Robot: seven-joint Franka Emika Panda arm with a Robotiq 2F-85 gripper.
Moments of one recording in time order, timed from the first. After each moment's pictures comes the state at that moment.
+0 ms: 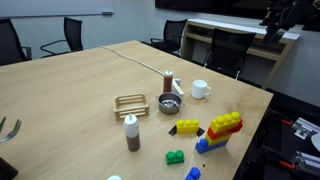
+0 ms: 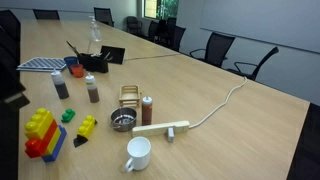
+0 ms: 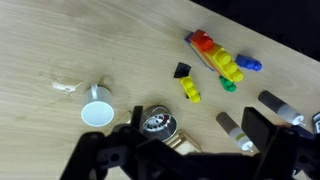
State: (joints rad) arm 0.12 -0.78 -0.21 -2.68 0.16 2.04 -0.35
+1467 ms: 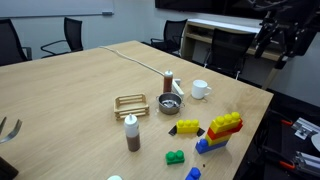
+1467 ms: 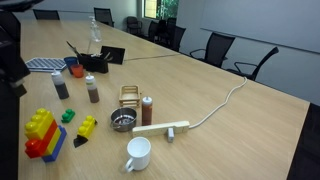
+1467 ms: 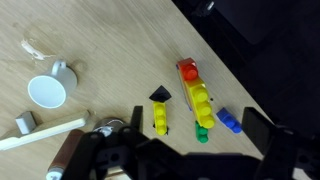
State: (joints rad) arm 0.29 -0.69 -0.01 -2.70 0.08 2.08 -0.46
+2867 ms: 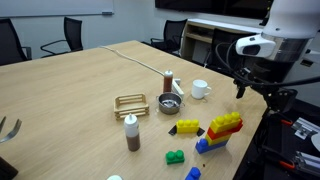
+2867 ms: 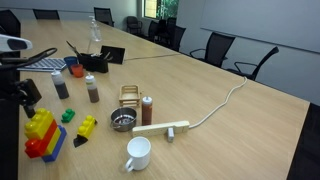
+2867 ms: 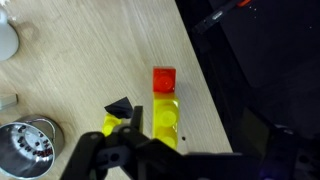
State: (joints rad) arm 0.42 -0.32 0.15 -2.70 0.01 2.31 -0.51
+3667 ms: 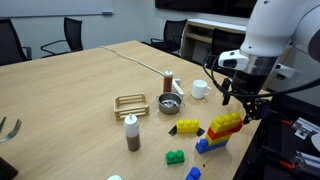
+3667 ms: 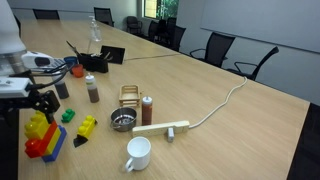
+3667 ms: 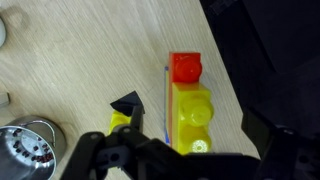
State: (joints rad) arm 0.38 -0.13 0.14 -2.66 0.01 2.48 -0.51
